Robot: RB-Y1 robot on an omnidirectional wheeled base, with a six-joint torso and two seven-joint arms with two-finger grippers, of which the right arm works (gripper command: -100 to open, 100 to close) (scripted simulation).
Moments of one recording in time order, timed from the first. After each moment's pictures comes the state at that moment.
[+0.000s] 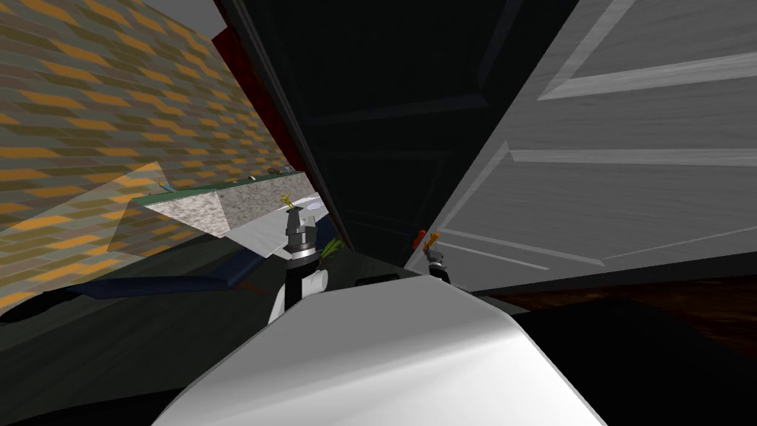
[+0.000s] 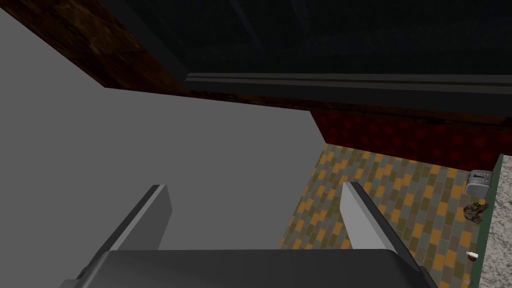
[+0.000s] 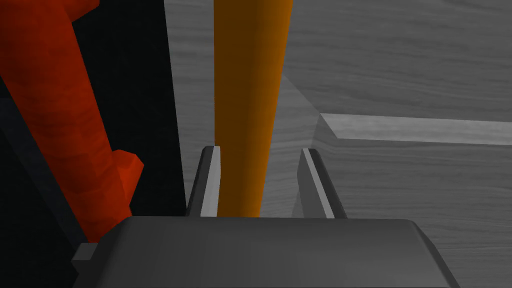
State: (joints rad) arm 0.22 -0.32 0.07 -0.91 -0.69 -0.81 -1.40
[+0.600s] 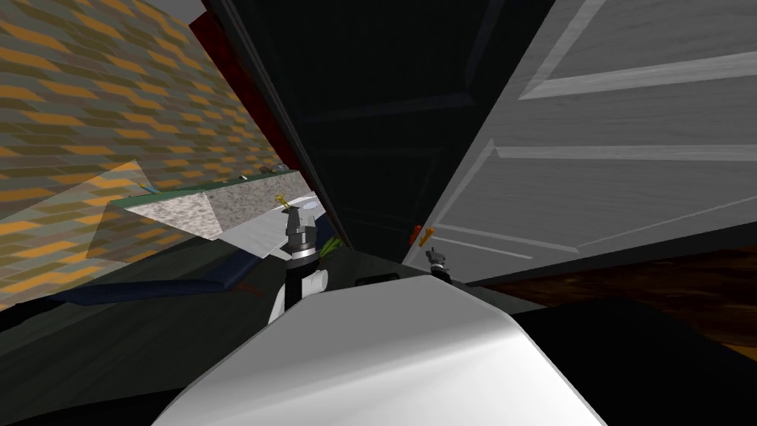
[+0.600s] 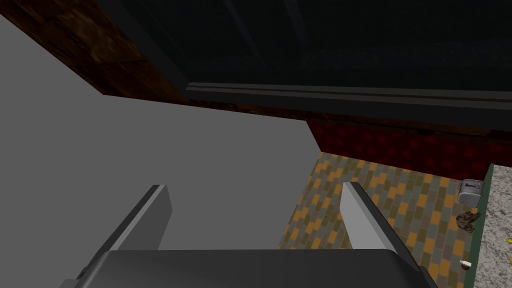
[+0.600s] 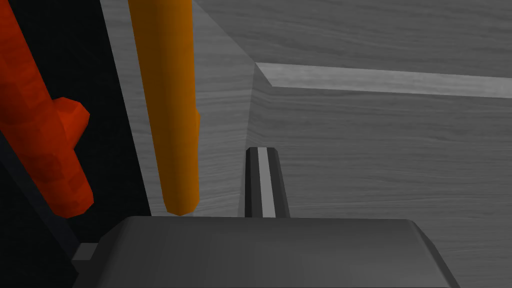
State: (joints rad) arm 0.24 -0.32 0.06 -0.91 -0.70 -0.80 -1.39
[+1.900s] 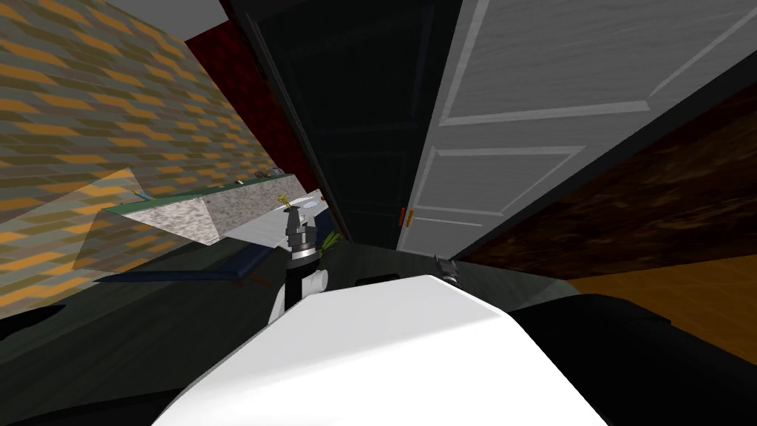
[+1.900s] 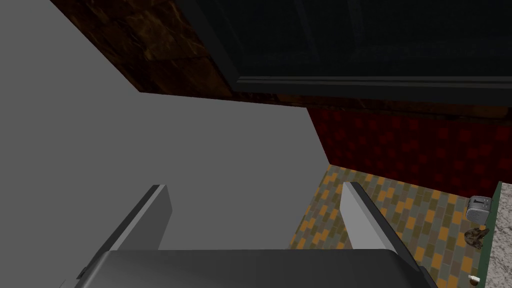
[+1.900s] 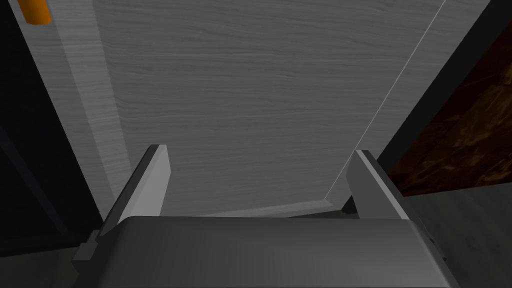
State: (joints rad) arm 0.36 -0.36 0.04 -0.87 -0.71 -0.83 -1.41
